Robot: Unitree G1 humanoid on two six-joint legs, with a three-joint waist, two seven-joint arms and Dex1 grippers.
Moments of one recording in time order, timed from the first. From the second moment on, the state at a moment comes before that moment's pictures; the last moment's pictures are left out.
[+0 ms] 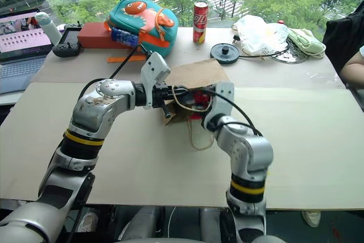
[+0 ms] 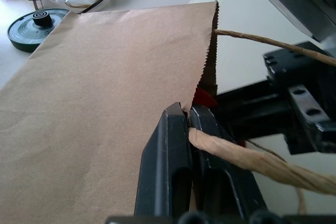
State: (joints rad) left arm -0.82 0.37 -0.21 0.00 -0.28 0.74 -0.81; right arm -0.58 0.05 -0.17 -0.29 0.32 1.10 -0.03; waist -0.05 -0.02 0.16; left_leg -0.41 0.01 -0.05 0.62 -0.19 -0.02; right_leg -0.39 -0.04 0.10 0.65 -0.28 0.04
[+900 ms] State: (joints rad) left arm -0.82 0.37 -0.21 0.00 -0.28 0.74 -0.81; right arm -0.47 -0.04 -0.21 -0.49 0.42 1.21 -0.04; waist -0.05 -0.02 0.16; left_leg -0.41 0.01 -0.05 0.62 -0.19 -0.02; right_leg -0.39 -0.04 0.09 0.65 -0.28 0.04
